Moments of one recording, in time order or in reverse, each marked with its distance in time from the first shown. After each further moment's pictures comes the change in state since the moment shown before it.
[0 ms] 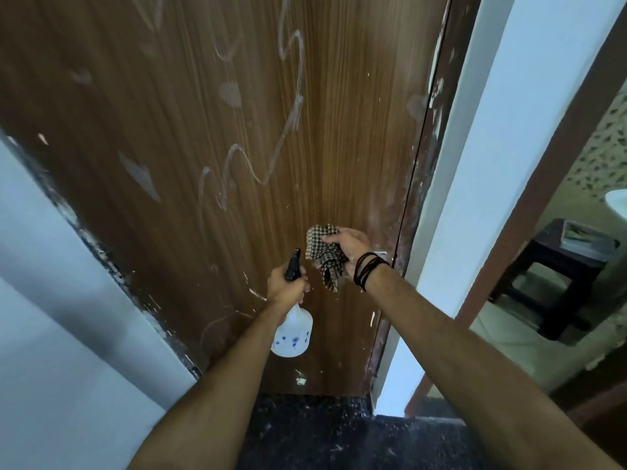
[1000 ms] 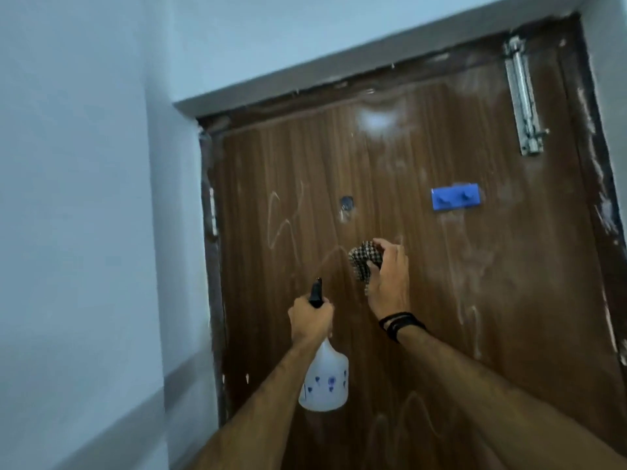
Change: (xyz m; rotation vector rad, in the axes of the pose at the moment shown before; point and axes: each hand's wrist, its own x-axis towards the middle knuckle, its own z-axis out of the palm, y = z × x) left_hand 0.003 0.335 -0.292 -0.001 0.405 0.588; right_hand -0.110 -0.262 0.313 -0.344 0.386 -1.657
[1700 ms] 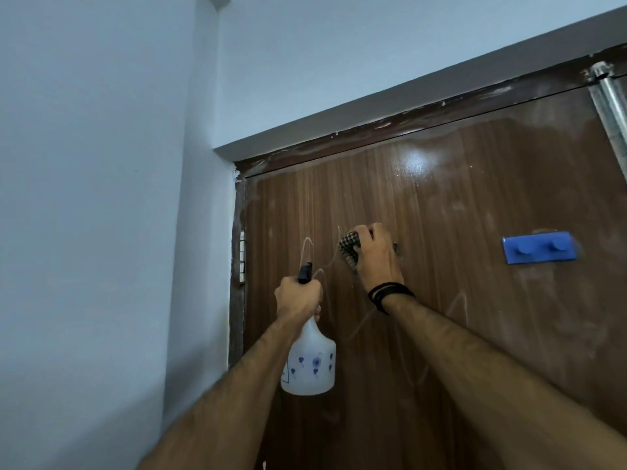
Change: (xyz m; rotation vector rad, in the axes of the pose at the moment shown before) left_hand 0.121 0.095 -0.062 -0.003 0.125 0.116; right_hand 0.154 -0.031 0.124 -0.237 -0.146 -0.225
